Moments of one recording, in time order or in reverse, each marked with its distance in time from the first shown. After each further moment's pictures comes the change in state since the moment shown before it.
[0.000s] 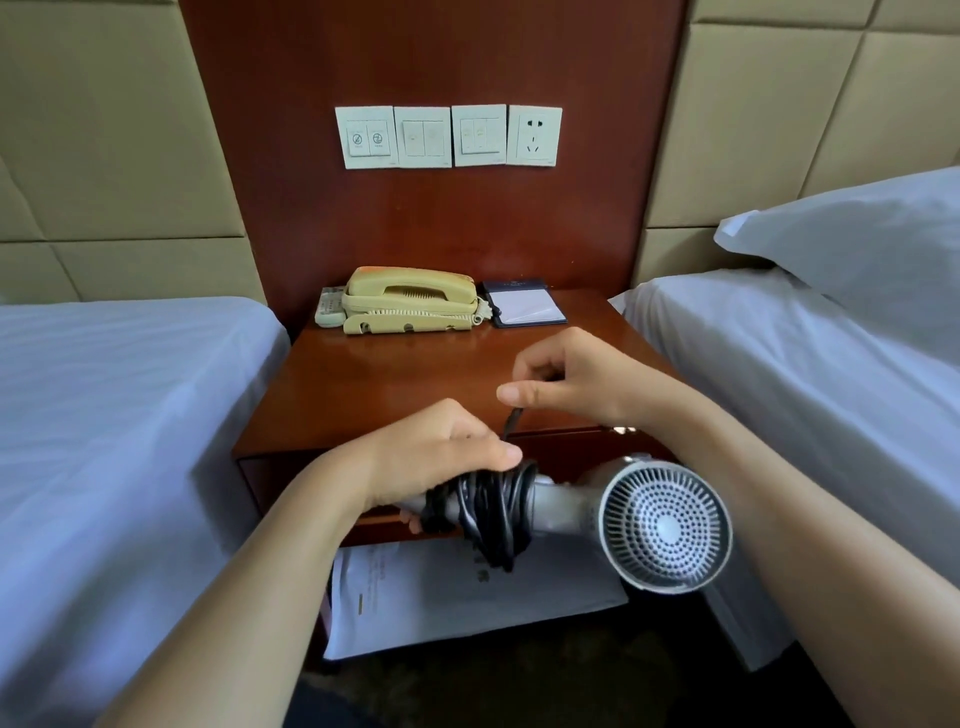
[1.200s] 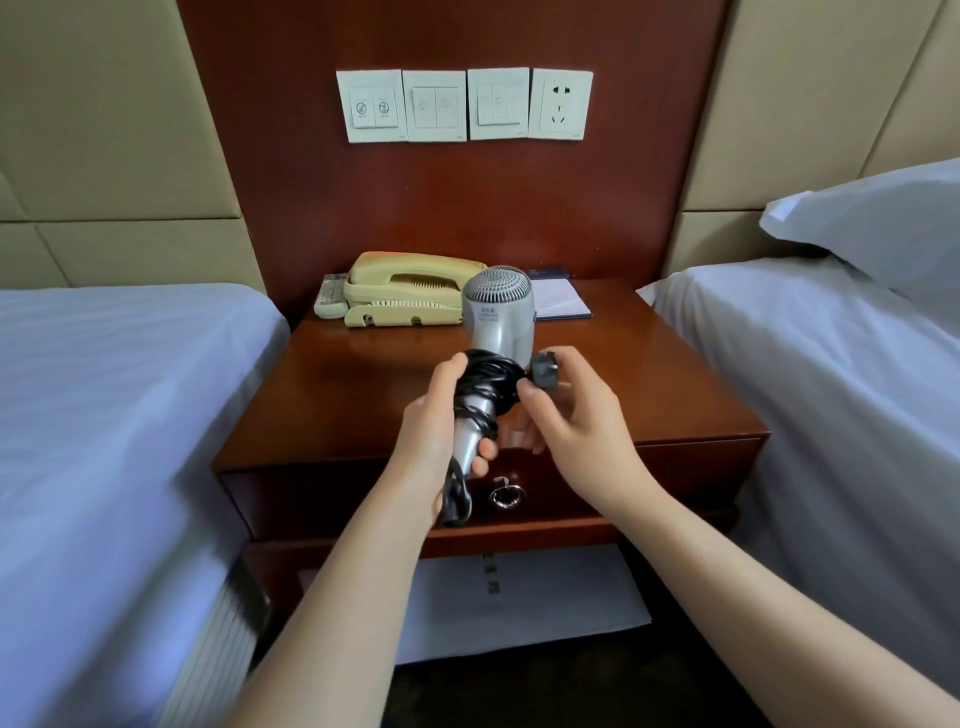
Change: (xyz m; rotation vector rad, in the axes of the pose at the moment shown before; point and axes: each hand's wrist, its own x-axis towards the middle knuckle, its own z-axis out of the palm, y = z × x) left_hand 0.076 -0.043 0.001 -0.939 0.647 -0.181; right_hand 0.018 0.043 0.070 0.395 0.556 0.072
